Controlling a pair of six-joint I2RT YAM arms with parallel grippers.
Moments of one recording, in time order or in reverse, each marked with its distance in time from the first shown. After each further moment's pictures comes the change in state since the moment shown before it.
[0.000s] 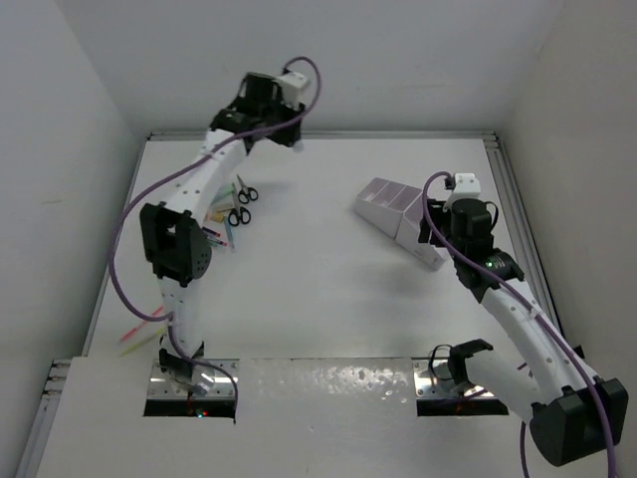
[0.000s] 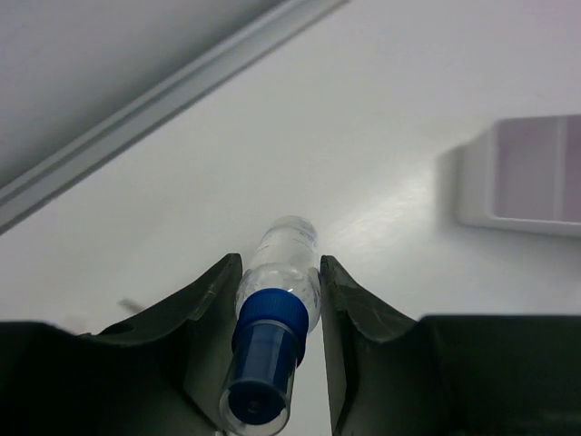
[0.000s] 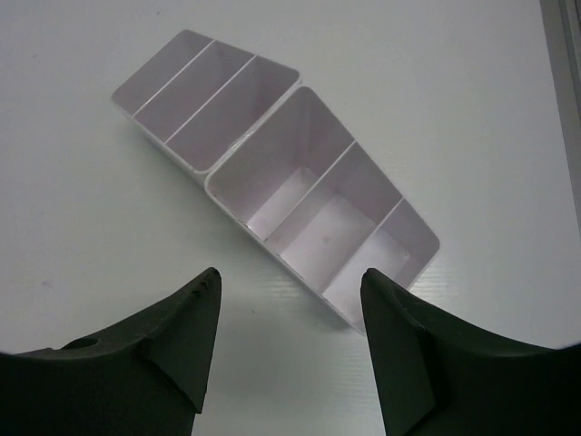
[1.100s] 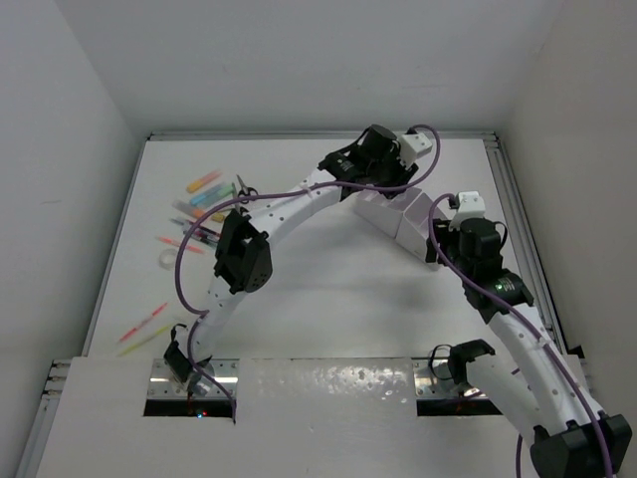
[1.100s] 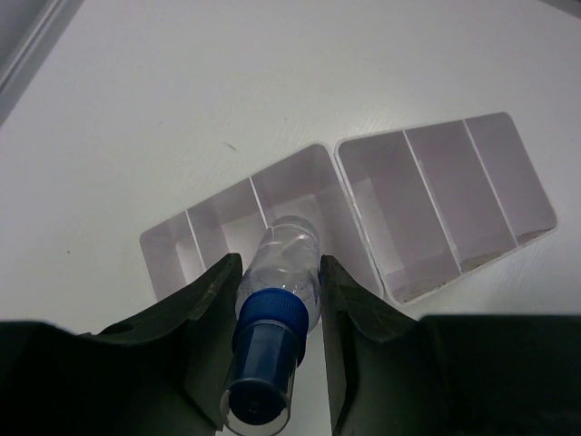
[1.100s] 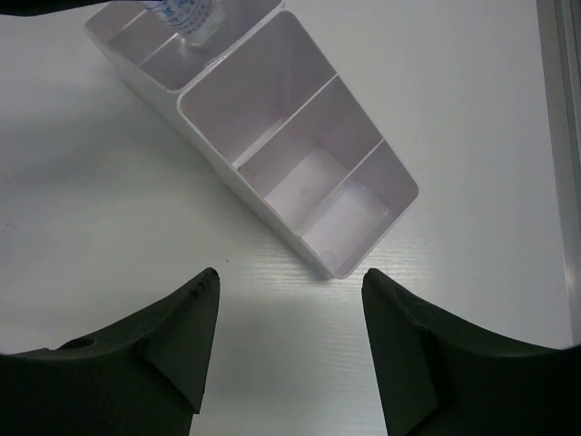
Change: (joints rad) left arm -0.529 0.341 0.261 0.087 0.027 0.002; right arm -0.039 -0.167 -0.088 -0.109 -0.035 -0.061
